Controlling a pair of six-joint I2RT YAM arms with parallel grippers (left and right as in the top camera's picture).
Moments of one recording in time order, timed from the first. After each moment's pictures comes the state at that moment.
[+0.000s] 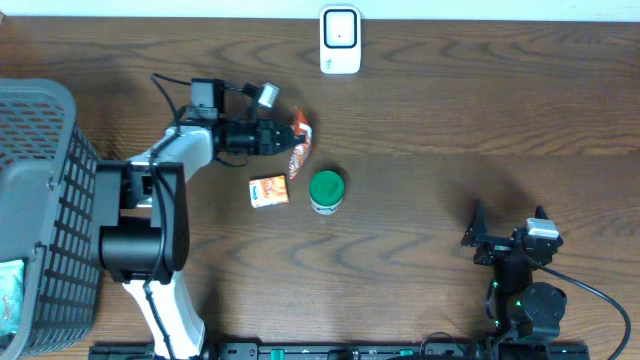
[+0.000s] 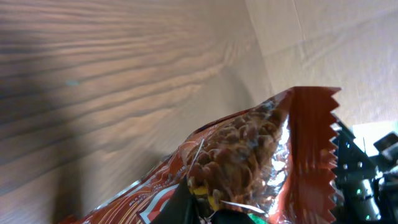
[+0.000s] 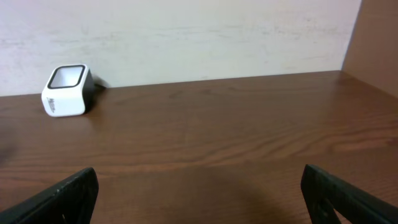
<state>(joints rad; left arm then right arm) -0.04 2.03 1.20 -0.21 1.20 -0.08 -0.06 0.02 0.01 -0.07 0.04 0.06</state>
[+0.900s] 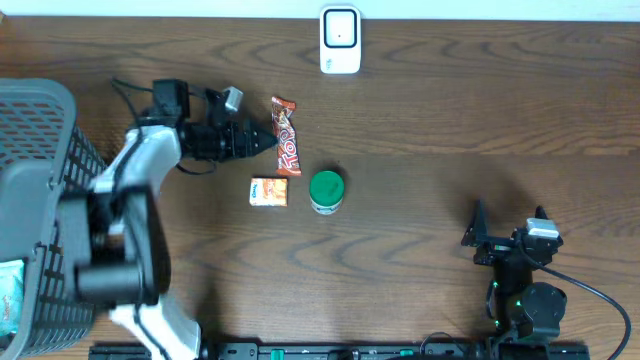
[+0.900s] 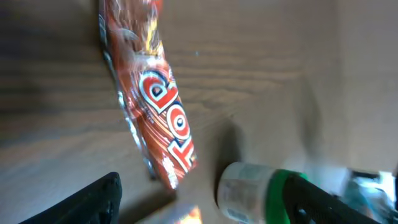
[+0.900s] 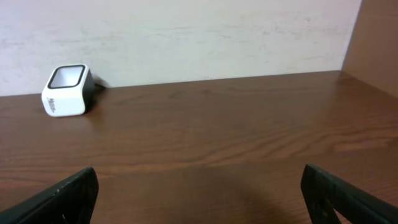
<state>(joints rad) 0.08 1.89 1.20 -0.51 0.89 -0.01 -0.06 0.02 0.01 -0.07 0.04 0.06</state>
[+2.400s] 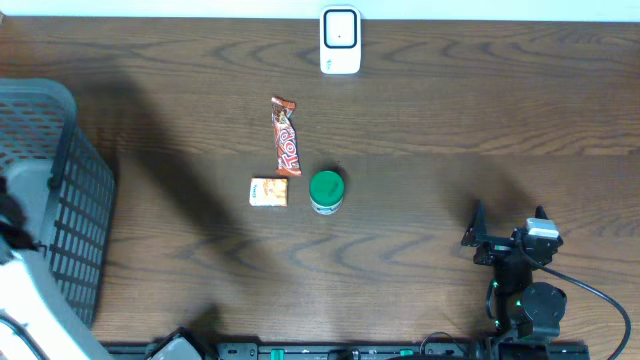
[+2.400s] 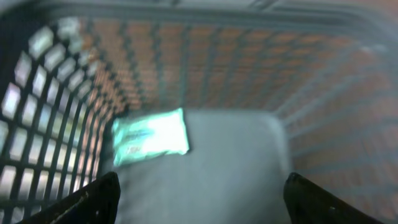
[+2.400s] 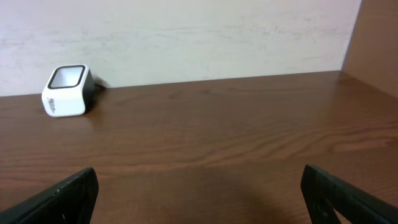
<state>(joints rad) 0.69 1.20 1.45 -1.07 -0.50 -0.67 -0.06 0.02 0.01 -0.07 0.04 0.06</state>
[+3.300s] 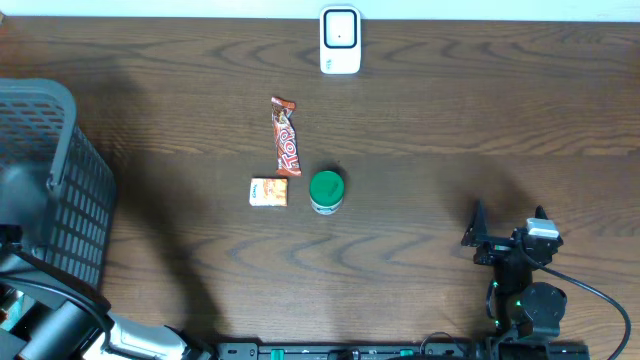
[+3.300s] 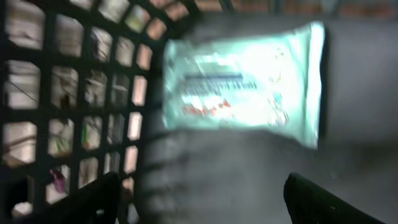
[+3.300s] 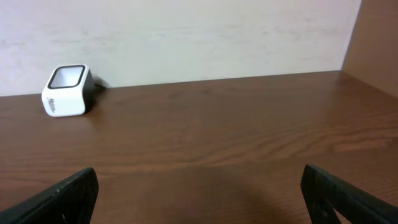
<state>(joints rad) 0.92 1.80 1.45 -1.19 -0.52 -0.74 -0.06 0.02 0.01 -0.07 0.04 0.06</state>
